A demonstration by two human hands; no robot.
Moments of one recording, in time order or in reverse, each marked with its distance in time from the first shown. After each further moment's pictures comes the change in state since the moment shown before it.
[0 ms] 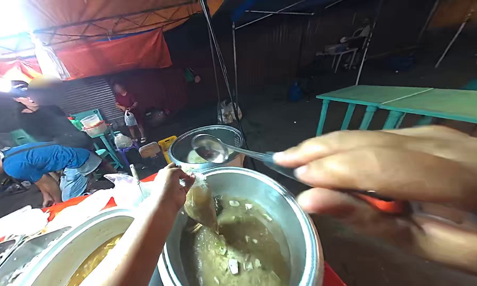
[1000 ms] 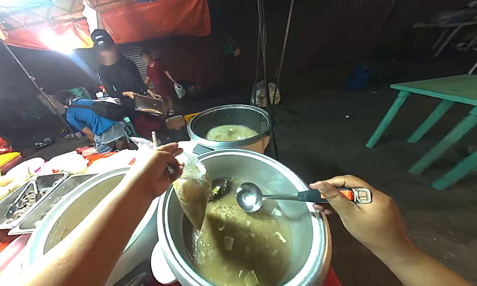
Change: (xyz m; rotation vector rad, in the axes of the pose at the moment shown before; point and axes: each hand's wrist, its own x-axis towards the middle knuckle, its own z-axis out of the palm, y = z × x) left_hand -0.045 0.013 -0.023 0.228 0.081 -0.005; right_hand -0.185 0.070 0.099 0.290 0.257 0.938
